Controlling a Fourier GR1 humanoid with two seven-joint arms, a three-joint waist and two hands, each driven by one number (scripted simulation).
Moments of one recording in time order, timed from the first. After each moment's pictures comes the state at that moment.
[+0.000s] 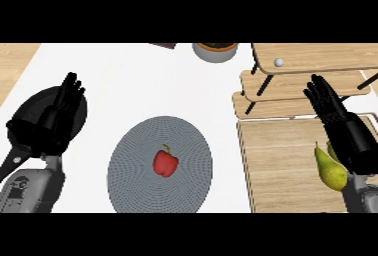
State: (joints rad) left arm -0.23 0.29 0.02 -1.39 0.13 0.11 -0.04; right arm -0.13 -0.32 0.00 -1.66 -0.14 0.11 -0.02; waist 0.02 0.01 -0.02
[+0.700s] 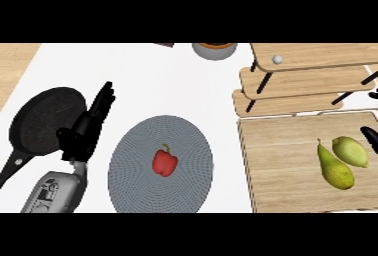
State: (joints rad) left arm -0.22 0.23 -0.12 -1.39 0.05 0.09 -0.04; right arm -0.18 -0.43 -0.35 -1.30 -0.40 0.34 -0.45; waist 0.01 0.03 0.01
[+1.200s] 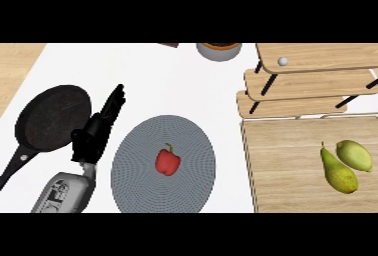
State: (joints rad) left arm -0.22 0.21 -0.16 -1.40 0.02 0.09 -0.01; right arm -0.24 -0.55 -0.48 -0.94 -0.50 0.61 -0.63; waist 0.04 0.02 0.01
